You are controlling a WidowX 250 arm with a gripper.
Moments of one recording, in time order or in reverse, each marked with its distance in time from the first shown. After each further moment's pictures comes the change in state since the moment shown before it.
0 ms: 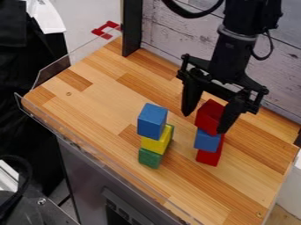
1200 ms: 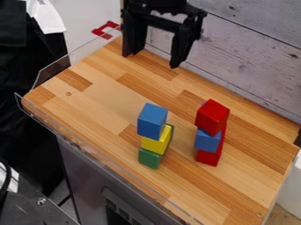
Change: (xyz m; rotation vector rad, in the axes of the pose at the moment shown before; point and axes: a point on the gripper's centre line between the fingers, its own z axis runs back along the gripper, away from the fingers) arm 0.001 0.088 0.049 -0.042 -0.173 0.095
